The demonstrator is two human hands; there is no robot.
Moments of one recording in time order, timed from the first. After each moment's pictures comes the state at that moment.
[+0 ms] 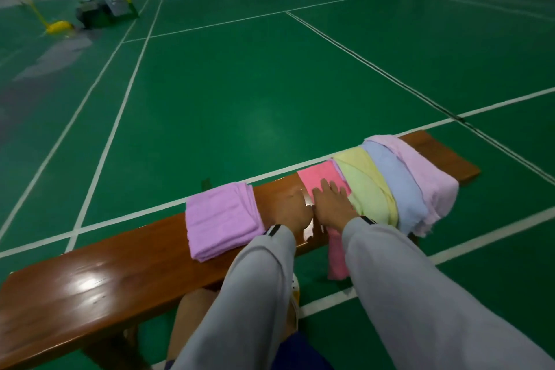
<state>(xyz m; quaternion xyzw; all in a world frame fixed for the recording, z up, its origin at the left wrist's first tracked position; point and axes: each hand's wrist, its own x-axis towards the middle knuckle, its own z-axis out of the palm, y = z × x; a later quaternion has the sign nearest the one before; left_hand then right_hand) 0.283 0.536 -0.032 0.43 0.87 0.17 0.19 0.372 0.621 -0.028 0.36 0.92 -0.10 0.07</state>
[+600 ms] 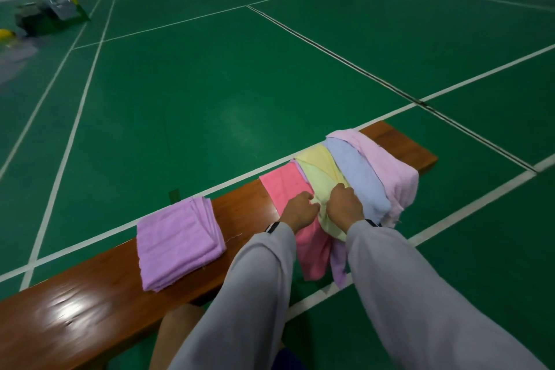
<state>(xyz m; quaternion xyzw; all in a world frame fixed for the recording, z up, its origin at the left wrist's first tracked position) 0.344 0.630 -0.047 0.44 0.81 0.21 0.33 0.456 0.702 -0.053 0.57 0.80 -0.18 -0.01</state>
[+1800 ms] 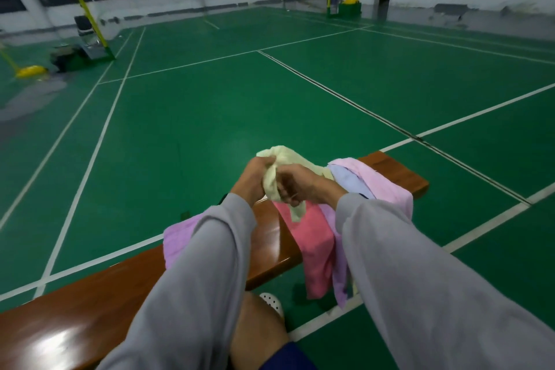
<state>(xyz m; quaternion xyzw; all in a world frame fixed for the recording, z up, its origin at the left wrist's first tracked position) 0.271 0.574 0.125 0.16 0.59 0.63 0.47 0.395 0.620 0.133 0.34 0.64 -0.68 -0.08</state>
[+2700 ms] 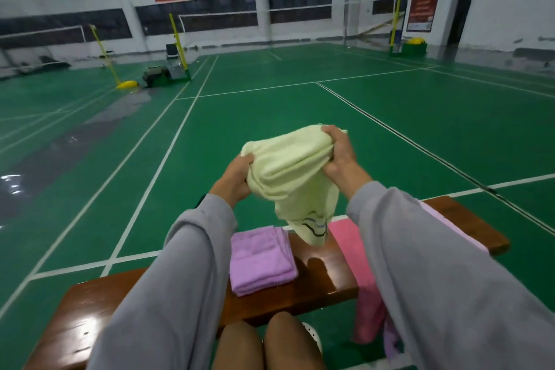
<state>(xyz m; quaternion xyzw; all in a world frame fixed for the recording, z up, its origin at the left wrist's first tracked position) 0.139 0.428 0.218 0.13 0.58 0.72 0.35 0.287 0.588 0.242 0.25 0.36 -0.83 -0.35</state>
